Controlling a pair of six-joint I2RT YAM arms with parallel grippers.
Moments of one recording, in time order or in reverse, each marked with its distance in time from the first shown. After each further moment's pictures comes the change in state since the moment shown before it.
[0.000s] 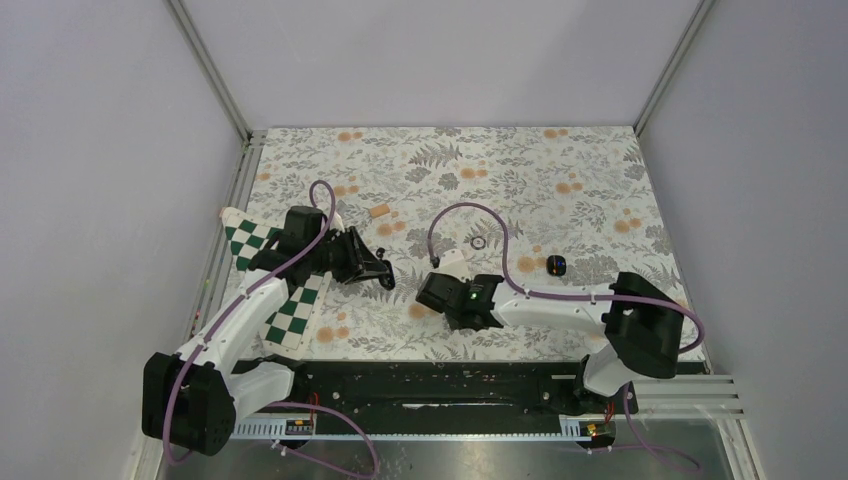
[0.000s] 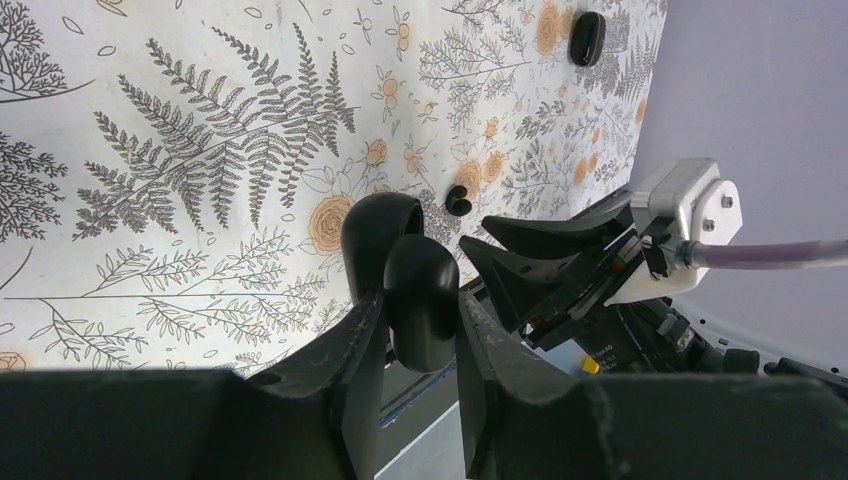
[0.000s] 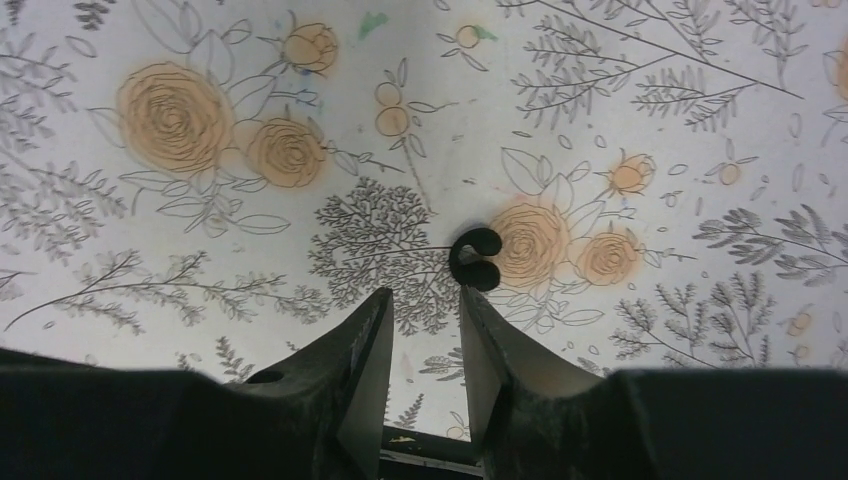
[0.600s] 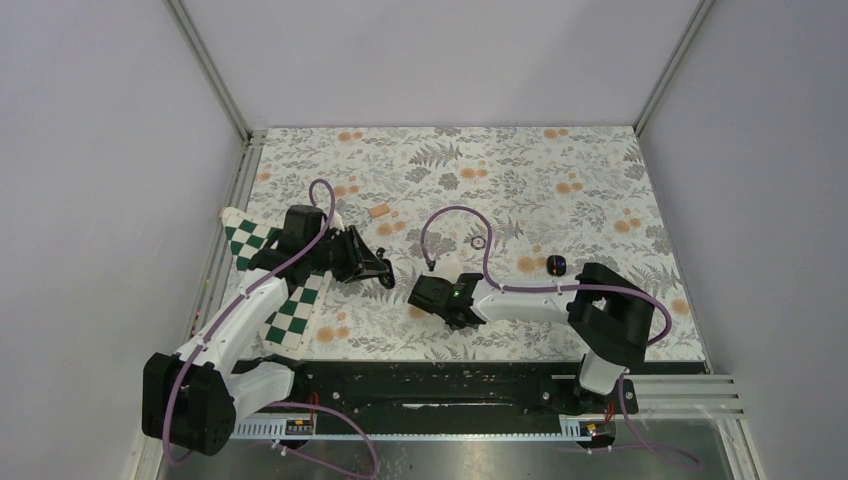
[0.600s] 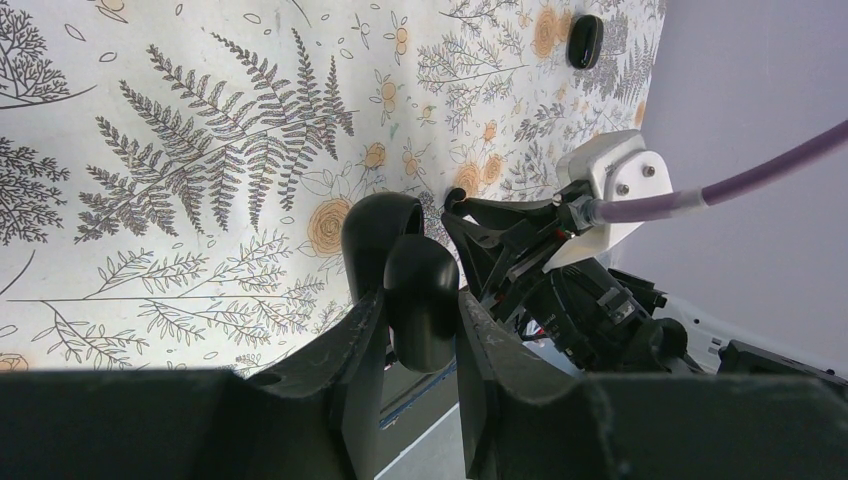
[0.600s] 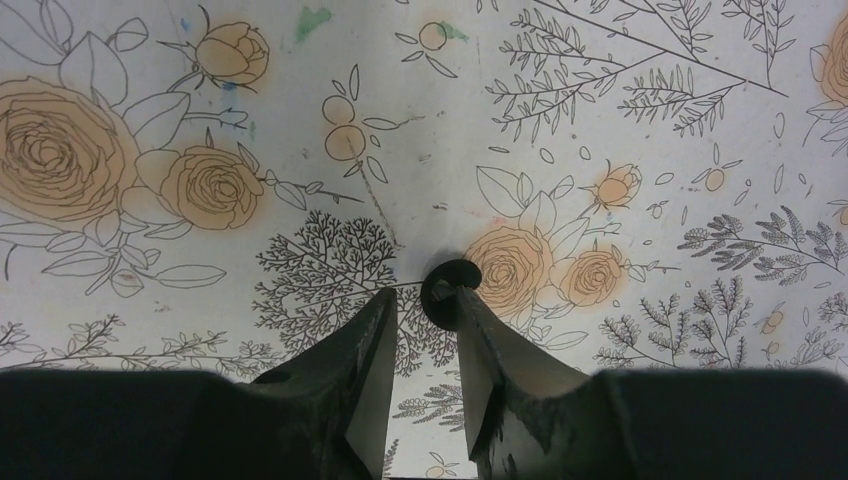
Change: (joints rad) left arm 0.000 0.000 0.010 -0.006 -0.006 0.002; right arm -0.009 0.153 0.055 -0.062 0.071 0.004
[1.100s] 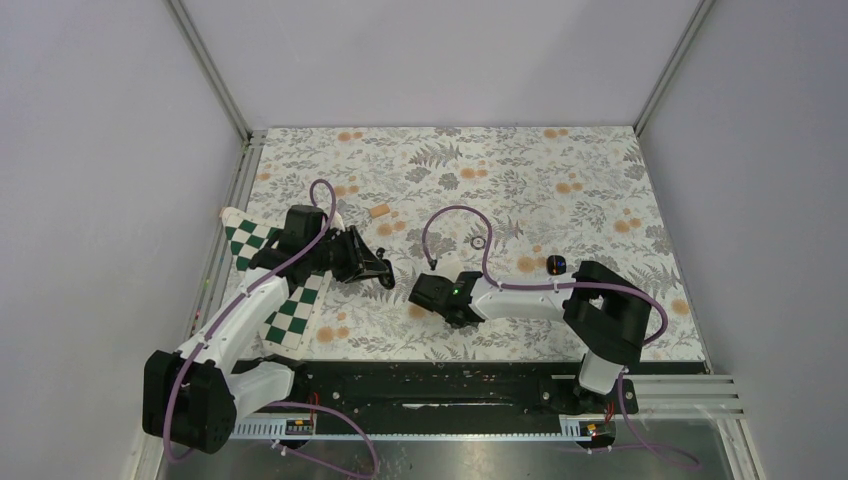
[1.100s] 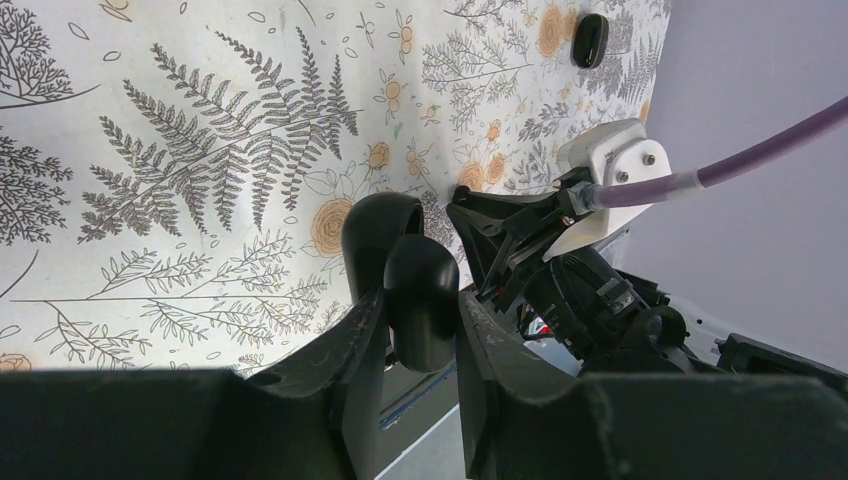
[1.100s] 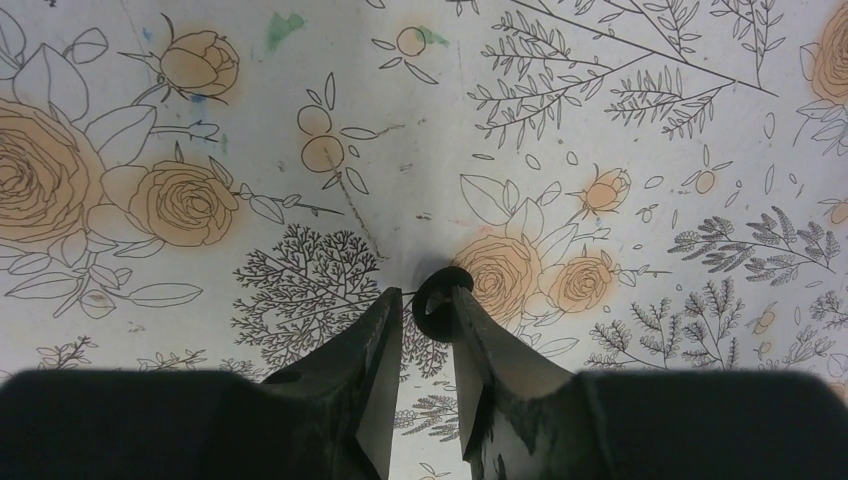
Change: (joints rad) left arm 0.000 0.007 0.000 0.001 -0.001 0.004; right arm -0.020 0.022 0.000 0.005 0.004 -0.004
